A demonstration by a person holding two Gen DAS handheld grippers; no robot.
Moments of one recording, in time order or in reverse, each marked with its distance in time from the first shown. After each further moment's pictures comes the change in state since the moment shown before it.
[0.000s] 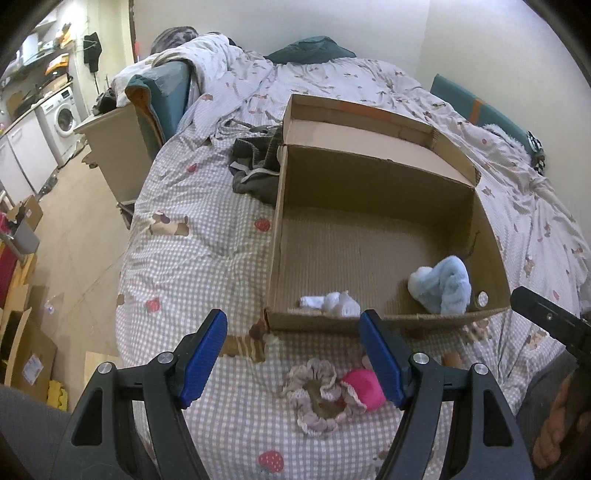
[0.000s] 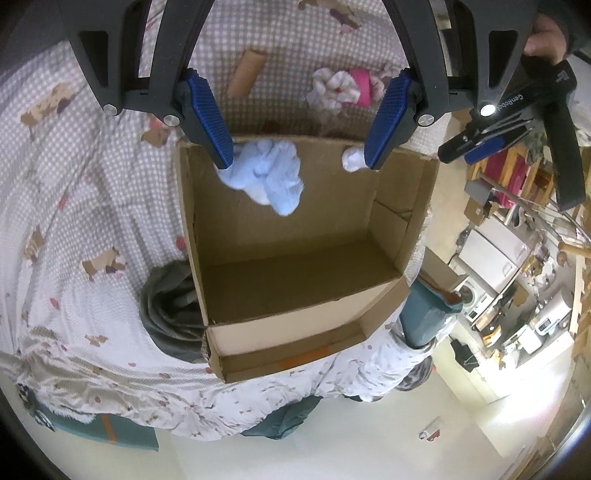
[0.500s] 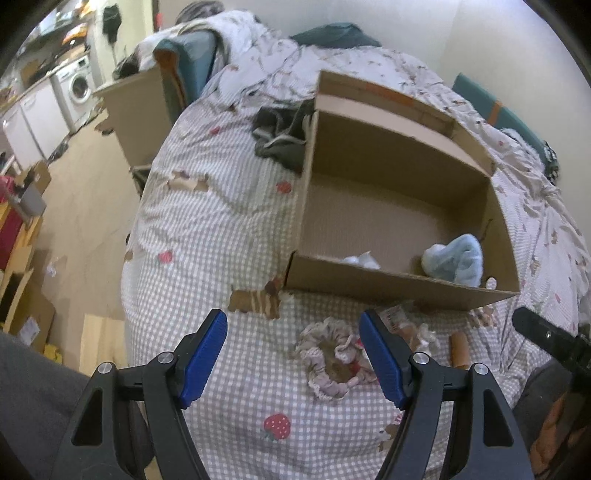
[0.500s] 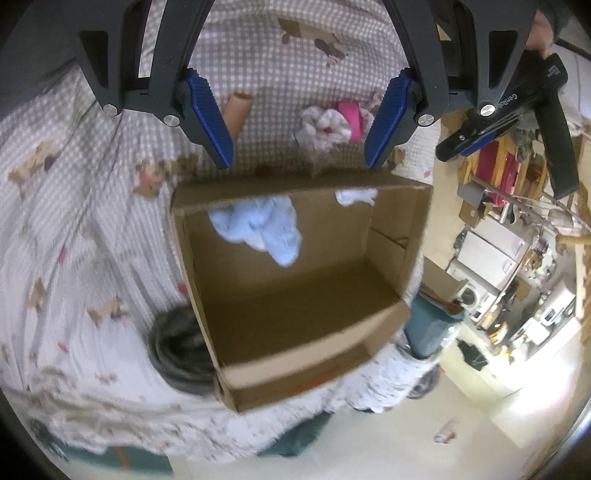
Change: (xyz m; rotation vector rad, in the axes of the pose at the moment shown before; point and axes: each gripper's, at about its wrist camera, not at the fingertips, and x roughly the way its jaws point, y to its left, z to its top) left arm 0.003 0.019 -0.026 -0.106 0.089 0.020; right arm 0.004 -0.005 -0.028 0.091 0.091 0.010
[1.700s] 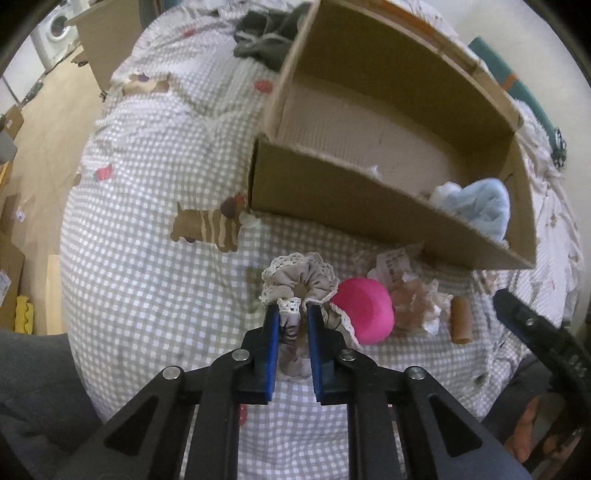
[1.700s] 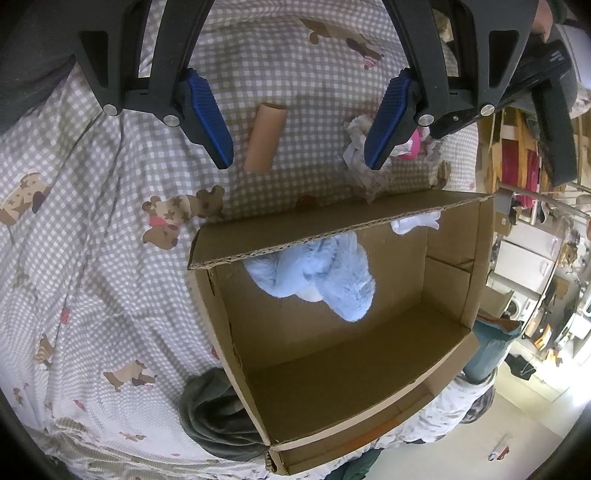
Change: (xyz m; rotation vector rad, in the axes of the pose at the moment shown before) left arm 0.062 -0.013 -0.014 -0.066 0.271 -0.103; right arm 0.055 -0.016 0.000 0.086 0.153 -0.121
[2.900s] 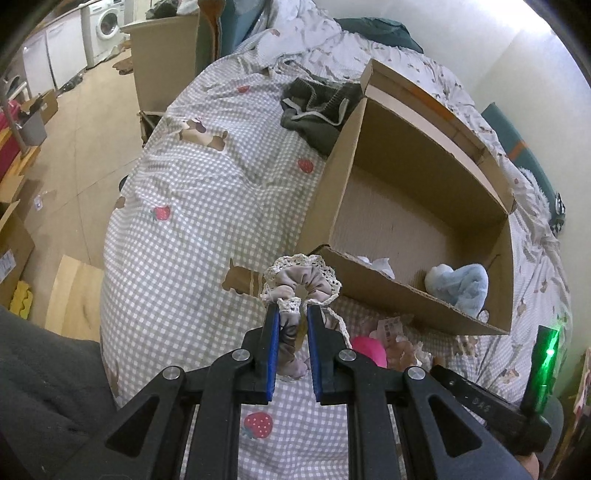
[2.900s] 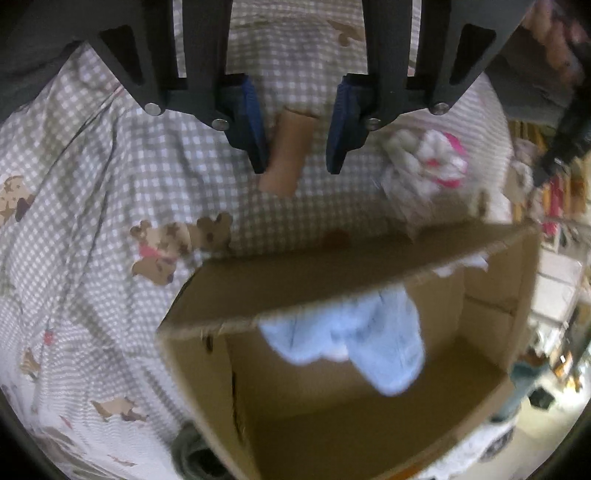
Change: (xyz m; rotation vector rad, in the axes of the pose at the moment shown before) left arm -0.051 0.034 0.009 -0.132 -0.190 0.004; right arm 0.039 -0.011 -0.002 -0.043 0.164 -0.113
